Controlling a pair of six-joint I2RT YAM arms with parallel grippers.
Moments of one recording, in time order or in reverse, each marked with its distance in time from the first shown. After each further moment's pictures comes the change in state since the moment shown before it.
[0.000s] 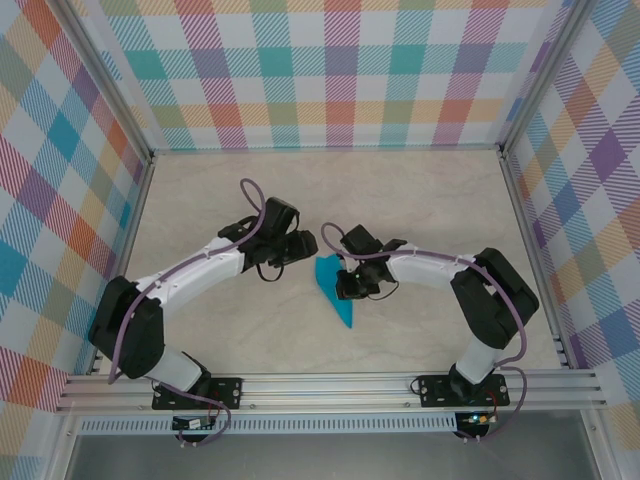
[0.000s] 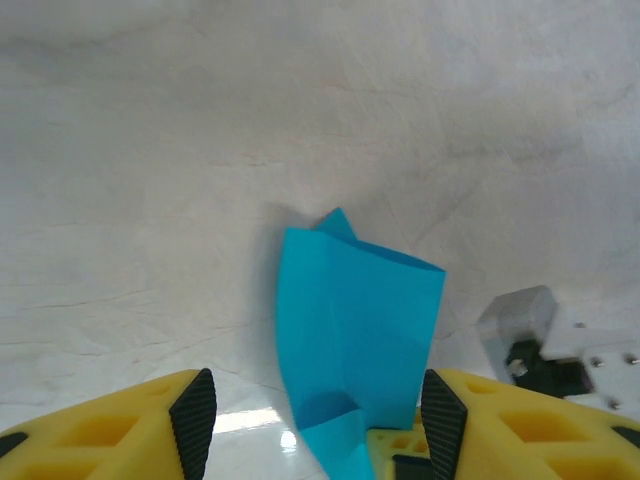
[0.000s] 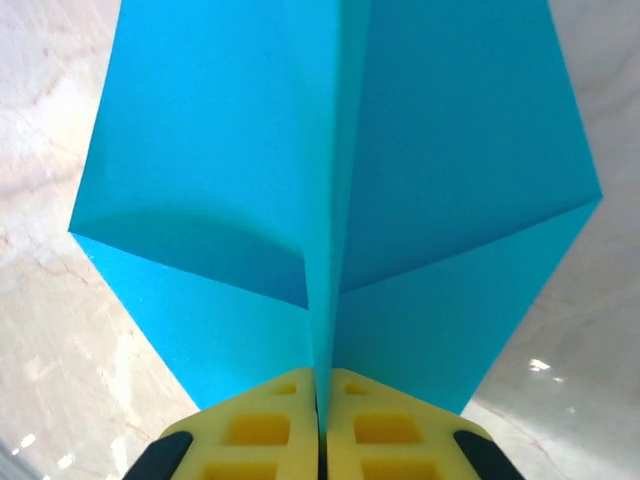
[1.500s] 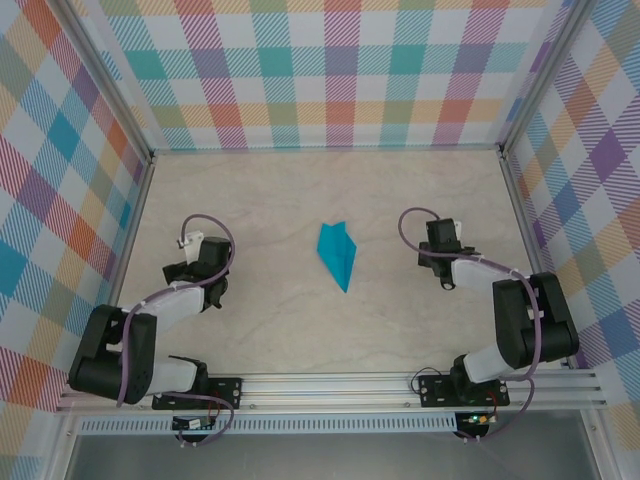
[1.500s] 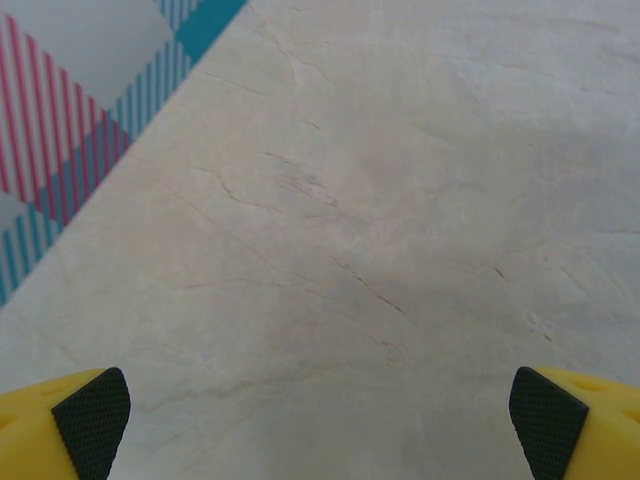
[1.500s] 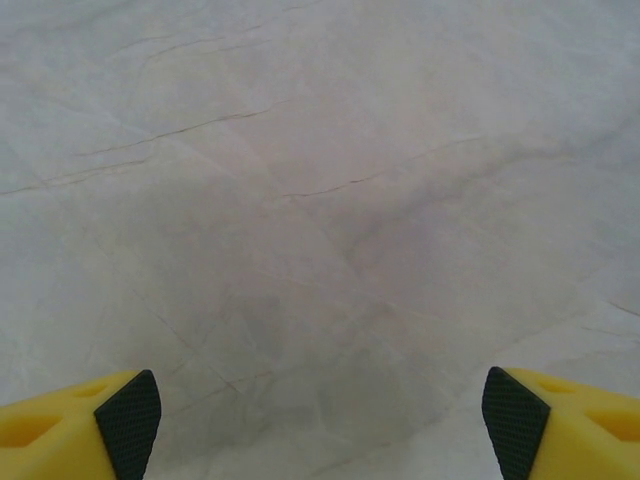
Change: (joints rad) left arm 0.406 -0.142 -0.606 0.566 -0.769 0.508; right arm -0.538 -0.214 -0.369 0.446 0.670 -0.318
